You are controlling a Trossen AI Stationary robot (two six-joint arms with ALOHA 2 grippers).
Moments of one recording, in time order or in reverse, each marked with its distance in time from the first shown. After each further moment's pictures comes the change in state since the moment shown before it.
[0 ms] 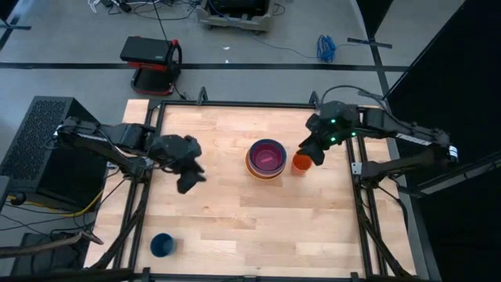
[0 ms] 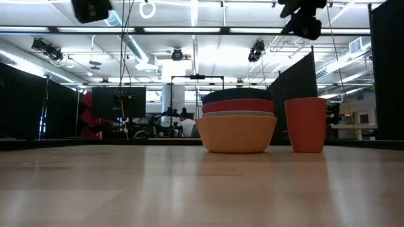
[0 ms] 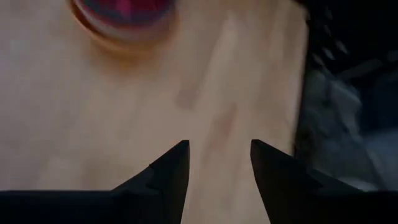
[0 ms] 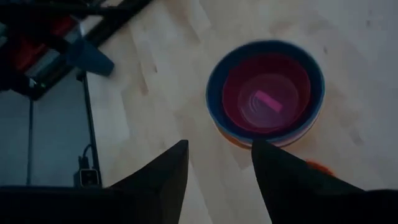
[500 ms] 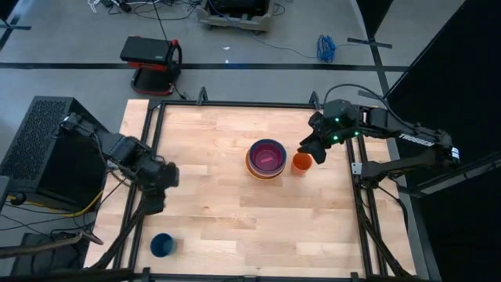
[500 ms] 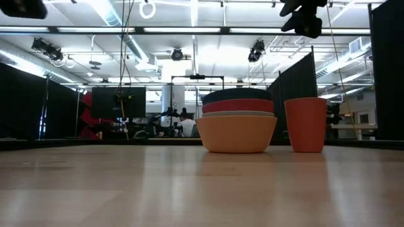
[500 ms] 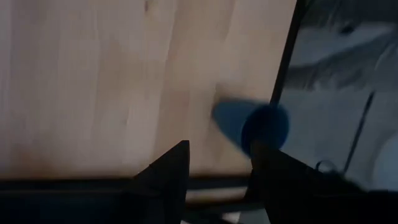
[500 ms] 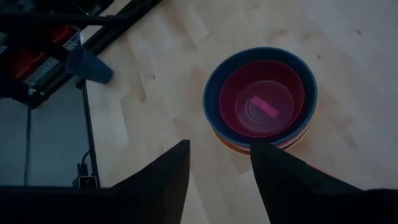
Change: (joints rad) left arm -0.272 0.005 -0.026 -0.293 0.191 -0.083; right arm -0.006 -0.022 0.000 0.011 0.018 0.023
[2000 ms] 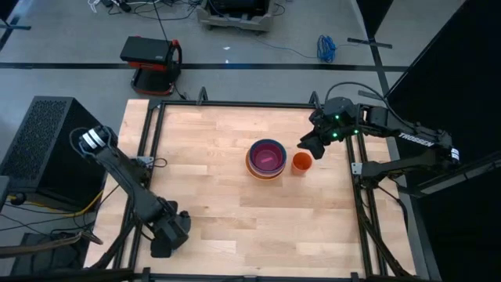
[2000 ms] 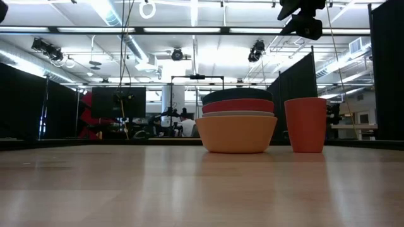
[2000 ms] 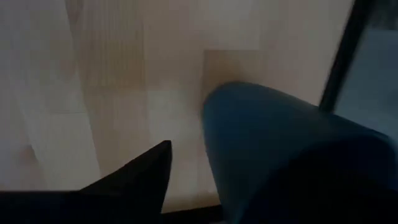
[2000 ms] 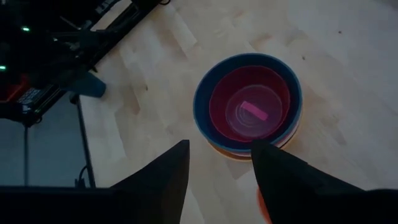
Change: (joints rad) left arm -0.354 0.443 -0.151 0.310 0.012 -0.136; right arm -0.033 0.000 0.000 0.004 0.019 0.024
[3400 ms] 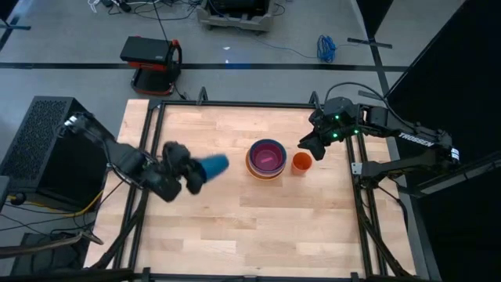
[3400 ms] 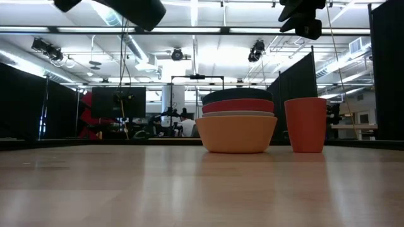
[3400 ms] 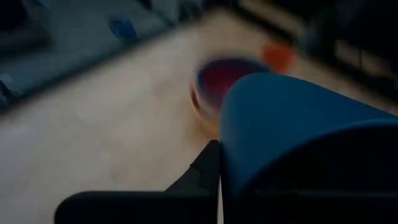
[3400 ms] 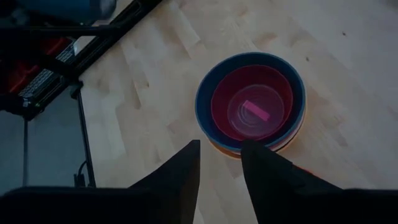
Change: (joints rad) left arm 0.297 -0.288 0.132 -0.109 -0.750 -0.128; right arm 0.000 0.000 0.000 -0.001 -0.012 -0.035
